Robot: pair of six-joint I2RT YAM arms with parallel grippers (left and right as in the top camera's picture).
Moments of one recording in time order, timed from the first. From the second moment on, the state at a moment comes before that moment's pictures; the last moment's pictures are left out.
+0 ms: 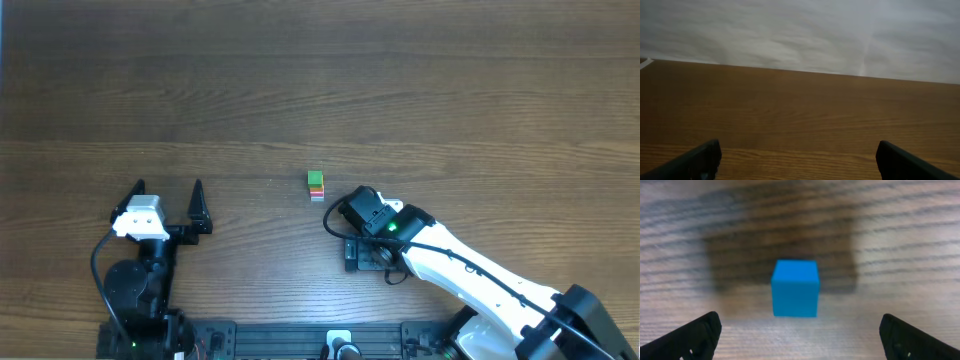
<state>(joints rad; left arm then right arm) 0.05 0.01 0.01 -0.07 0.08 -0.10 0.73 1.36 0.69 -0.85 0.01 0.76</state>
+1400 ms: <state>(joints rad) 0.05 0.01 0.01 -0.07 0.08 -0.10 0.72 1.45 0.66 -0.72 0.03 0.73</state>
